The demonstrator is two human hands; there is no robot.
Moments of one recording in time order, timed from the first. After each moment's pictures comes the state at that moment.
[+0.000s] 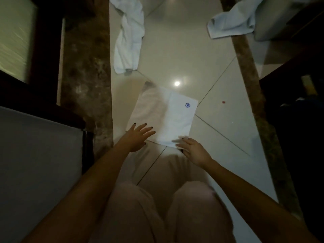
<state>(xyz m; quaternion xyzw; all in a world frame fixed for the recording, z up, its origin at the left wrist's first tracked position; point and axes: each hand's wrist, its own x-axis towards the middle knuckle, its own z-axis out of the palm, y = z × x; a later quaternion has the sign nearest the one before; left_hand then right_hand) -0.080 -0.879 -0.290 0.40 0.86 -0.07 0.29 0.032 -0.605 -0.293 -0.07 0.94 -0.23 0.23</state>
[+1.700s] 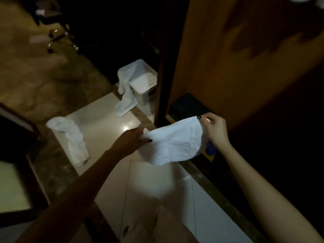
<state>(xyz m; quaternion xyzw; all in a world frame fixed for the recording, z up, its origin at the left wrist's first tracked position) -0.011 -0.620 0.465 0.52 0.79 0.26 0.19 0.193 -0.404 0.509 0.44 0.76 -0.44 -0.21</state>
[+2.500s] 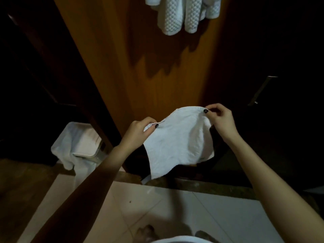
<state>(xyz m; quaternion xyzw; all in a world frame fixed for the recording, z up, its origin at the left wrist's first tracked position) -0.034 -0.341 0.562 0.74 0.55 0.31 0.23 0.251 -0.313 0.592 0.60 0.55 -0.37 -0.45</state>
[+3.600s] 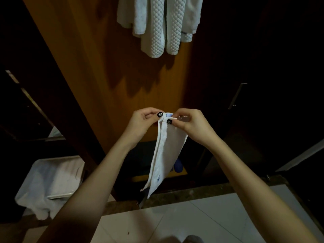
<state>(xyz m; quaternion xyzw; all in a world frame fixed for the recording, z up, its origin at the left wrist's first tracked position) -0.060 -0.313 0.661 0.66 0.37 0.42 0.51 0.117 -0.354 0.675 0.59 0.69 -0.23 -0.36</state>
